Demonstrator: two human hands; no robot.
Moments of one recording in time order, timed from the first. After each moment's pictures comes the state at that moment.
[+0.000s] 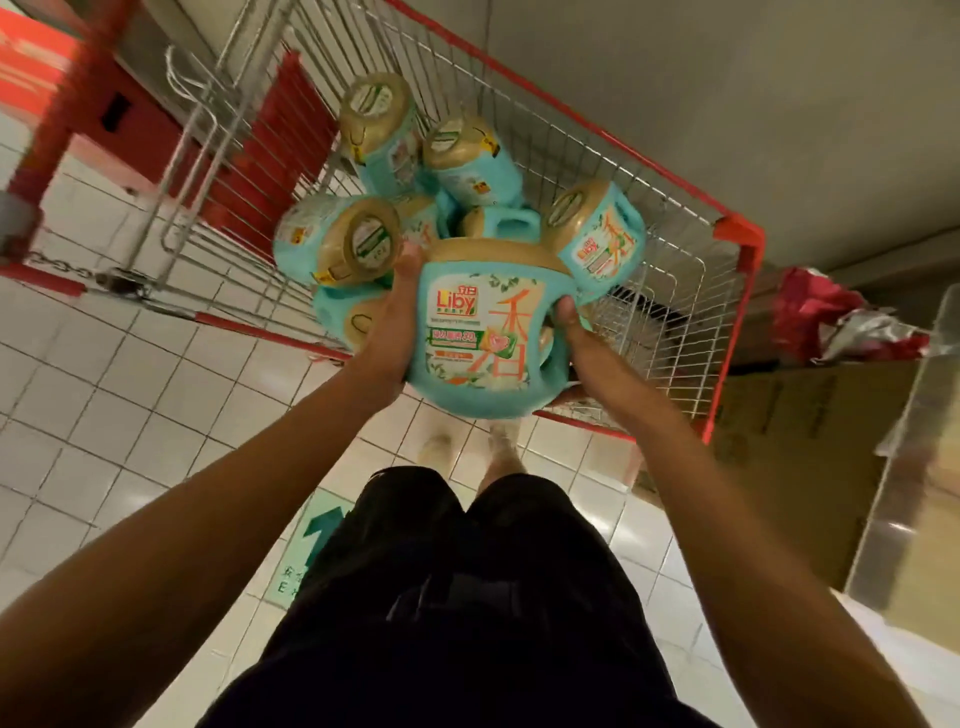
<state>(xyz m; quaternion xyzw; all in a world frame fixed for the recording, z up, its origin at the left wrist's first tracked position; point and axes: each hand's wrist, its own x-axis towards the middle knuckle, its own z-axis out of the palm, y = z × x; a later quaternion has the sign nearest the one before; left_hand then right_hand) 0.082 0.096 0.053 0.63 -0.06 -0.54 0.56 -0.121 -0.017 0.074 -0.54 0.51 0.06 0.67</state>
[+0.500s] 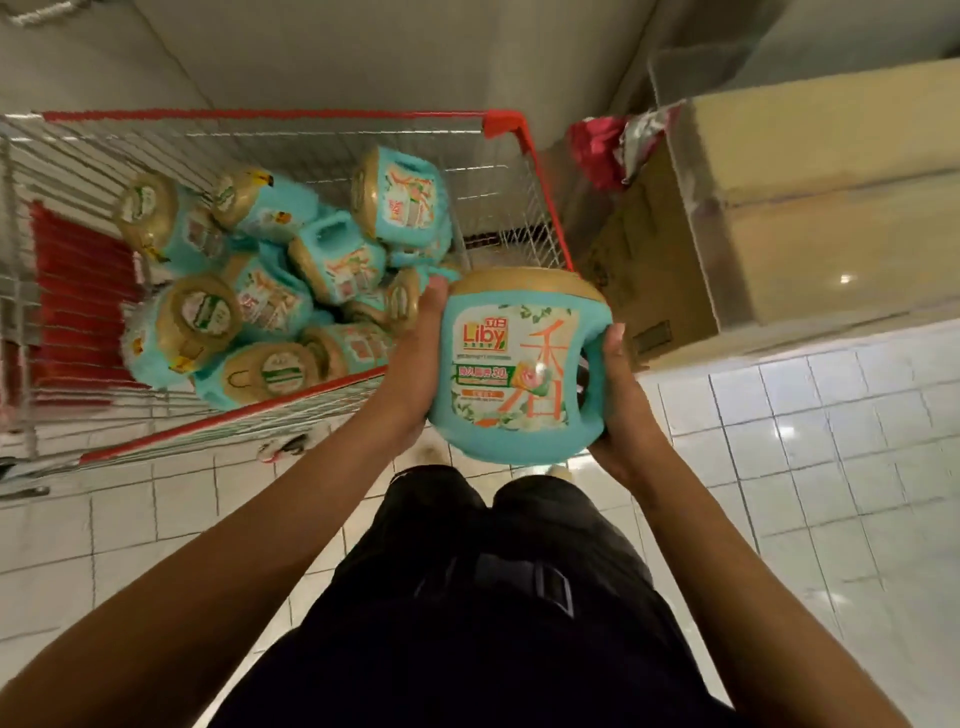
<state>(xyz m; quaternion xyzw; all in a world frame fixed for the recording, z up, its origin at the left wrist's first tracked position) -0.098 0.126 0.118 0.57 -0.27 -0.70 0.34 -0.310 0.157 0.107 -0.18 0.59 -0.39 0.68</state>
